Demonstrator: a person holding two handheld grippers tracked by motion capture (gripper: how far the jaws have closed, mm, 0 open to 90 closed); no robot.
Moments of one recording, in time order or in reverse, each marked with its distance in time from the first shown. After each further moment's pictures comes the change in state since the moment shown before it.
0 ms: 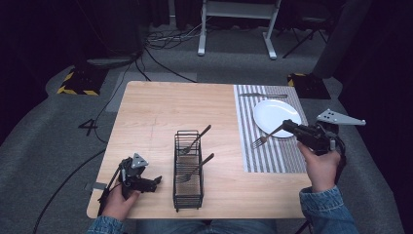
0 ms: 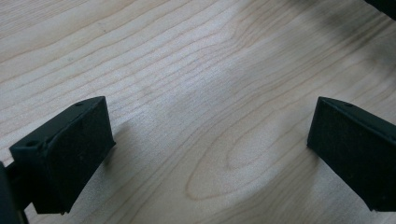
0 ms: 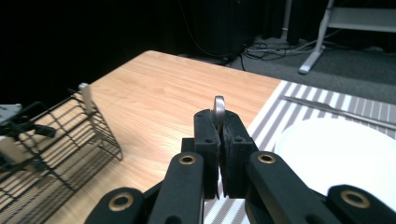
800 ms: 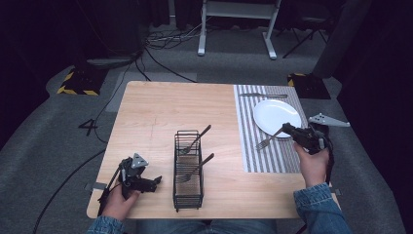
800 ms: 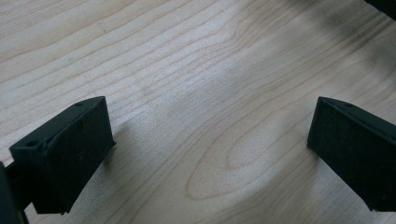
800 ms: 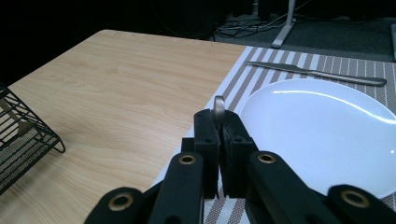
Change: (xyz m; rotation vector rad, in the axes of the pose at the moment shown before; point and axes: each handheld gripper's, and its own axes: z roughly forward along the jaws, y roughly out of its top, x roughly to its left) left arm 0.000 0.000 0.000 0.000 0.000 0.000; right arm -0.041 -0.040 0.036 0.062 -0.109 0.072
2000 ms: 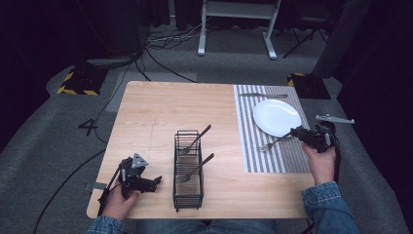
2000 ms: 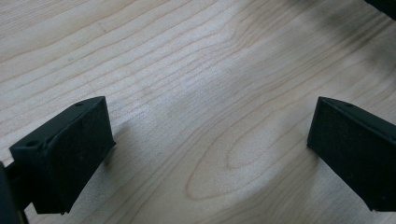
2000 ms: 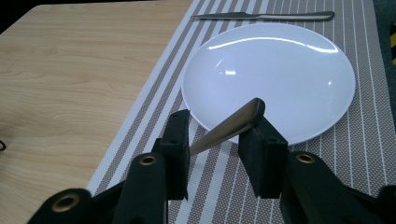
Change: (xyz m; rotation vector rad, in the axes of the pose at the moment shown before) left arm 0.000 0.000 0.000 0.000 0.000 0.000; right arm -0.047 -0.013 0.006 0.146 -0.112 0.145
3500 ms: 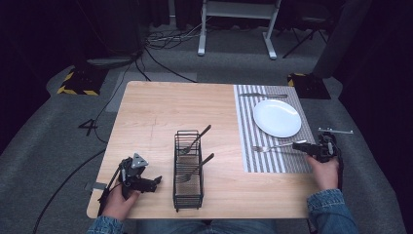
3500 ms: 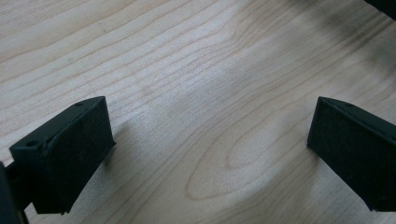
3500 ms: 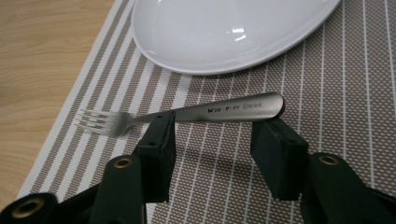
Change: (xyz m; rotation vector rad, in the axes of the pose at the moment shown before) left arm 0.000 0.000 0.000 0.000 0.000 0.000; right arm -0.053 -0.048 0.025 0.143 0.042 0.145
